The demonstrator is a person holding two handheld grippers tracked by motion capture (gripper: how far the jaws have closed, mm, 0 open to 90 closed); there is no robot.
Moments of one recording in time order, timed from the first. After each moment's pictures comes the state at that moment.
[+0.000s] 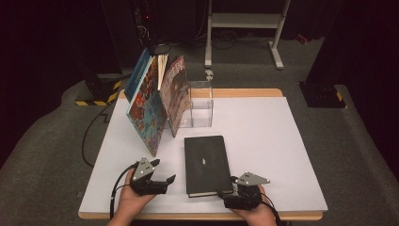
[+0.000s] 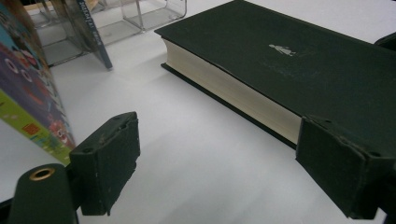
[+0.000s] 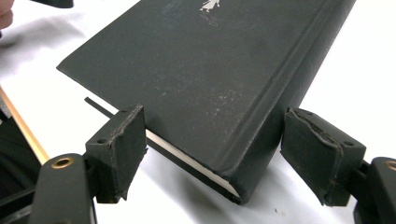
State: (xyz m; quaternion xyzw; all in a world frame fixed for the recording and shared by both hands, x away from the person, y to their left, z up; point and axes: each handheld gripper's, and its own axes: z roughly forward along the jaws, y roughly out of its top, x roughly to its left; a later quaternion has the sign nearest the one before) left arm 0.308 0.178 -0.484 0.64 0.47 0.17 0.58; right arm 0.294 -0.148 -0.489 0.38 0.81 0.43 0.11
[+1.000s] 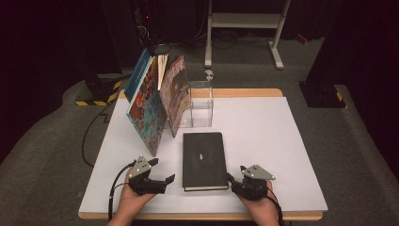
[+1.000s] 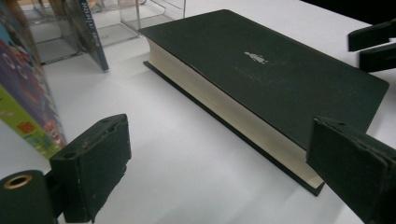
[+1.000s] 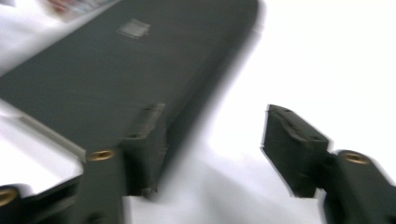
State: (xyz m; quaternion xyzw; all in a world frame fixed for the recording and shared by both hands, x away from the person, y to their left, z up) left arm 0.313 0.181 -0.483 0.62 0.48 0.14 0.61; right arm 0.311 -0.159 -0.482 0.44 0.77 0.40 0.23
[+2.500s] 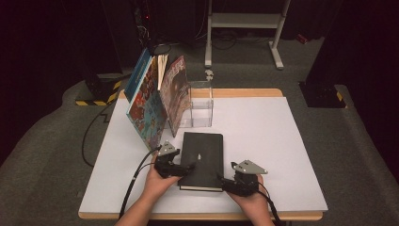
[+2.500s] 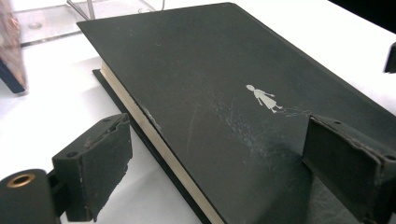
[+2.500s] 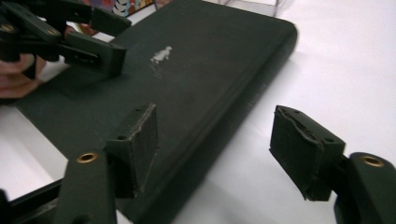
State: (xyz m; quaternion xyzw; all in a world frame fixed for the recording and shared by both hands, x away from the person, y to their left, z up) left arm 0.376 0.120 -0.495 0.62 0.51 0.09 0.59; right arm 0.320 -0.132 -0.470 0.42 0.77 0.44 0.18
